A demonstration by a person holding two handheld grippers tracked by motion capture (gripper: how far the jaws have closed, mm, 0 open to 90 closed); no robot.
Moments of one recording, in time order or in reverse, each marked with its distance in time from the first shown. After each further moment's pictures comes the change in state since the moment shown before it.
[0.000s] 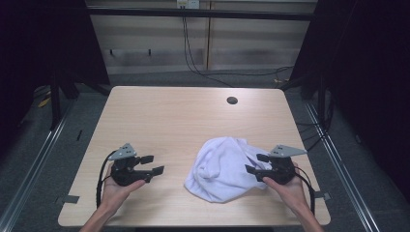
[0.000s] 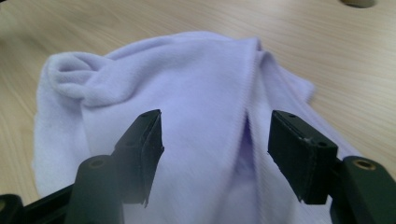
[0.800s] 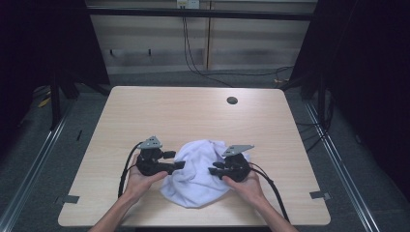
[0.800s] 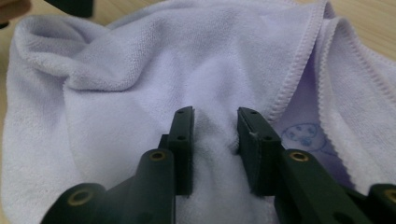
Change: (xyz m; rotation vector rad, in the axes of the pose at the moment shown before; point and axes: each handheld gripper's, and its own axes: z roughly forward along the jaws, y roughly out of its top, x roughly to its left) left arm -0.005 0.014 0.052 0.060 -0.065 -0.012; right arm 0.063 0.021 0.097 0.121 0.172 -0.028
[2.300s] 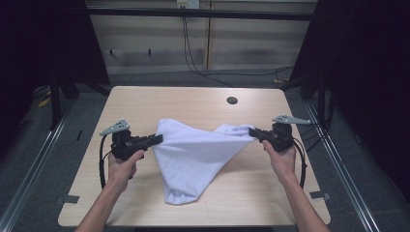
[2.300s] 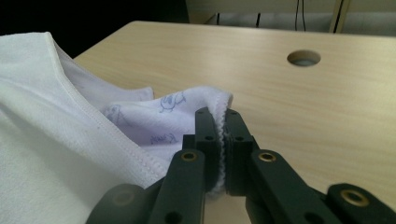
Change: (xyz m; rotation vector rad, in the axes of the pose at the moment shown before) left arm 0.029 0.031 -0.067 -0.300 0.012 -0.090; right arm -0.095 0.024 -0.106 -0.299 -0.210 0.214
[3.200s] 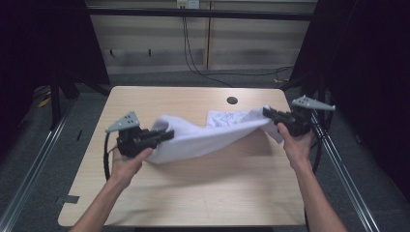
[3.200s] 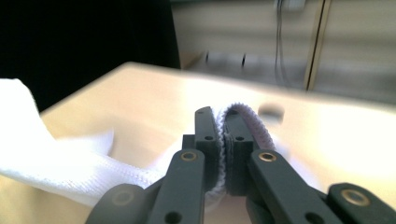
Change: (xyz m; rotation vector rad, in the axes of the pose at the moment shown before) left arm -0.047 0.017 0.011 0.044 -0.090 0.144; right arm -0.010 0.047 -0.038 -0.148 -0.044 -0.058
